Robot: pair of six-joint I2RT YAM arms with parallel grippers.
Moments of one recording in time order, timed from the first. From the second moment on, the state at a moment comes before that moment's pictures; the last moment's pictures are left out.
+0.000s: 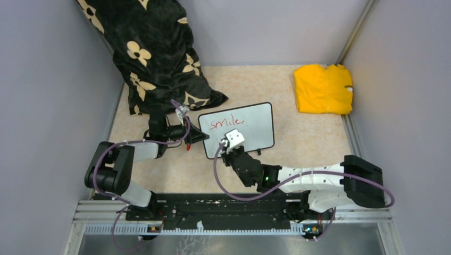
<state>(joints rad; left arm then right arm) -0.22 1.53 0.51 0.72 1.04 -0.30 1.33 1.26 0.61 0.48 0.79 0.10</state>
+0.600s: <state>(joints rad) -0.22 1.53 0.51 0.72 1.04 -0.30 1.28 1.23 0.59 0.52 0.64 0.13</state>
